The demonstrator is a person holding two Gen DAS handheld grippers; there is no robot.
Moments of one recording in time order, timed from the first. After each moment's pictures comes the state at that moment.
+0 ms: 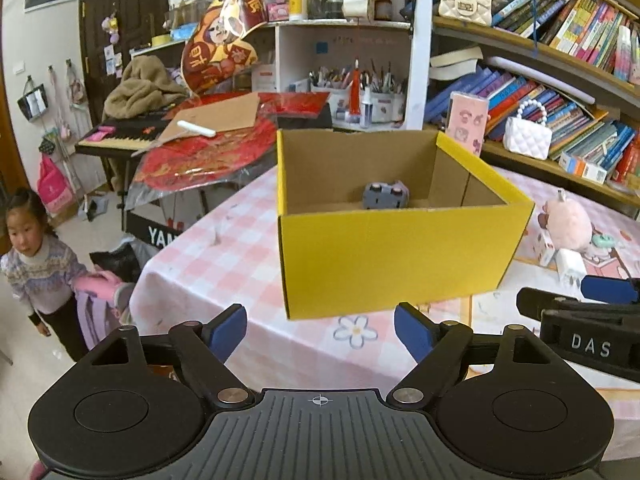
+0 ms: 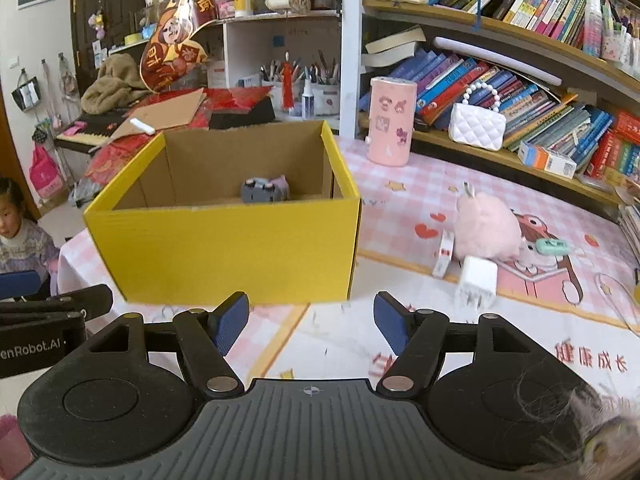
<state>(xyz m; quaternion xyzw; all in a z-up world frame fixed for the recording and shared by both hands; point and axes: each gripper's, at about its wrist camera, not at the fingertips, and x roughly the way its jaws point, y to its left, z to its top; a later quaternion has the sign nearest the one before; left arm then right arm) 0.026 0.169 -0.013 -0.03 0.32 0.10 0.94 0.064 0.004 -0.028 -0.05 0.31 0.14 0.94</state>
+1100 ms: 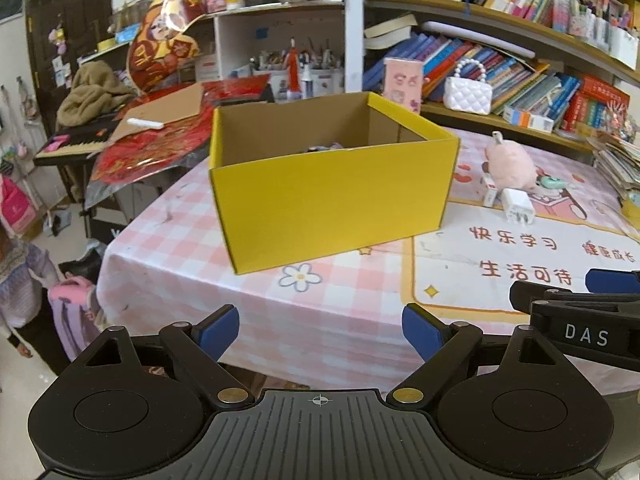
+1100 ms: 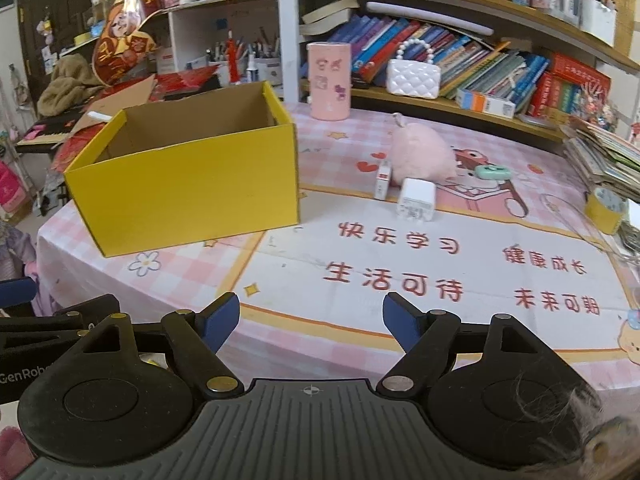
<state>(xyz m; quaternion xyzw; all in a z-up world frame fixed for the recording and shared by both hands) -0.001 0.134 -0.029 0.00 0.34 0.02 0.94 0.007 -0.026 -0.041 -0.01 0.34 0.05 0.94</state>
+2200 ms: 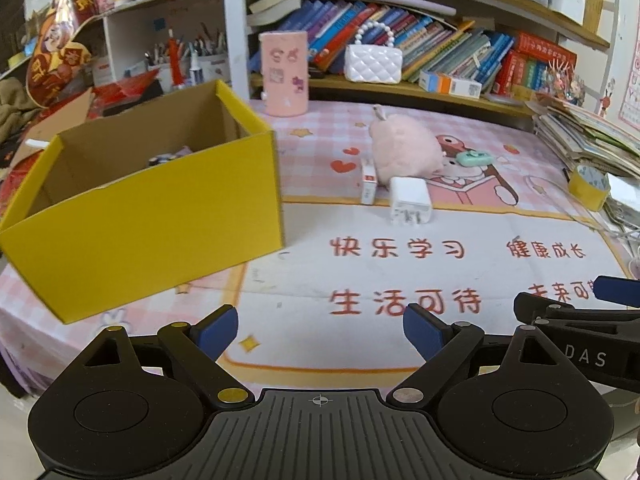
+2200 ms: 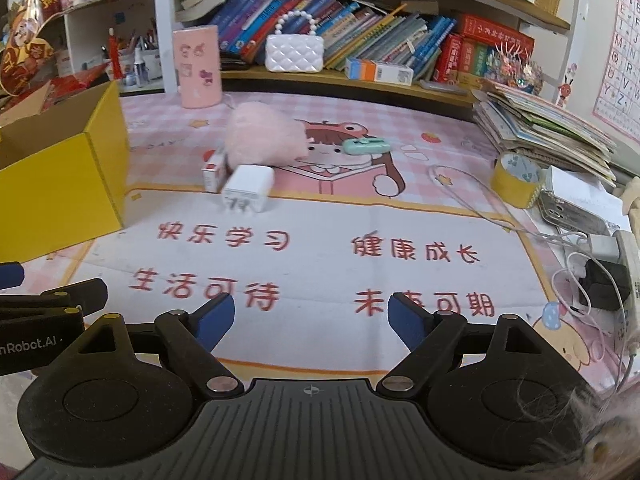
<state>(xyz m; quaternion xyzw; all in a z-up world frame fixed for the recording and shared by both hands) 0.074 0.005 -0.044 0.02 0.38 -0.06 0.92 0.047 -0.159 -0.053 0.00 0.38 -0.05 0.93</state>
